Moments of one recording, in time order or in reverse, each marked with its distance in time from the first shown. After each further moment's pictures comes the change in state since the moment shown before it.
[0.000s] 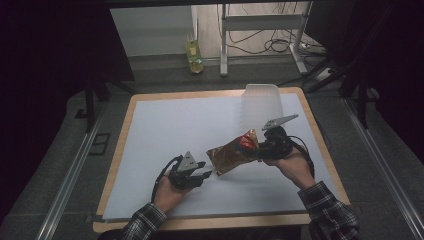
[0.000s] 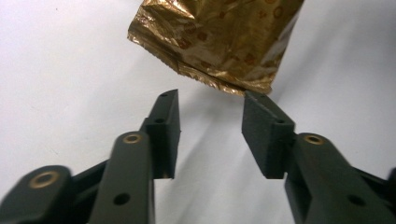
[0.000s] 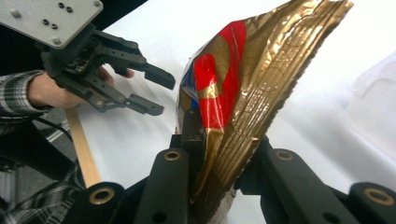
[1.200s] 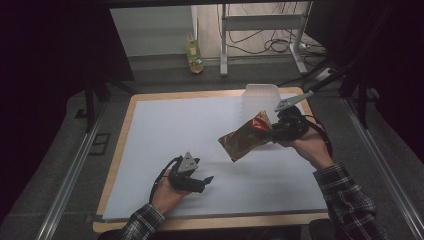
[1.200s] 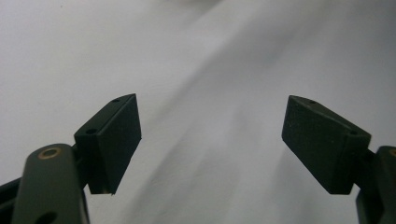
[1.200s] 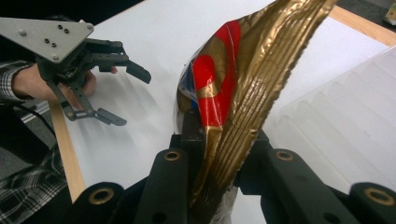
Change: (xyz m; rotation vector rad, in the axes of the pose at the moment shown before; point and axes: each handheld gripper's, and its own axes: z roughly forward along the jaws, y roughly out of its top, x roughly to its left) left arm -0.002 0.000 0.000 0.019 0.020 0.007; right arm -0.019 0.039 -0.048 0.024 -0.055 -0.125
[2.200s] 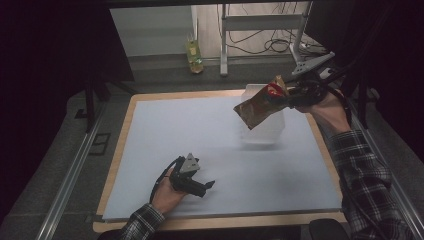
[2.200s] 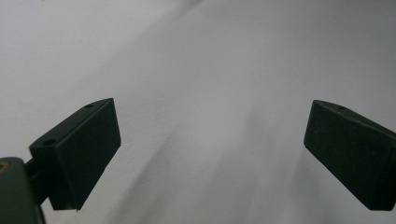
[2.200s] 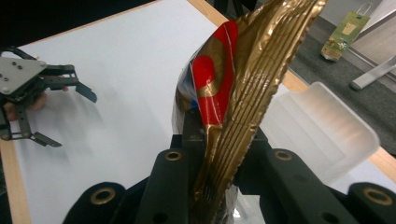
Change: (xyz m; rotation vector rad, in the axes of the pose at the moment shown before) left arm -0.002 0.000 0.003 0.023 -0.031 0.012; right arm -0.047 0.055 -0.056 -0.021 -0.126 -0.117
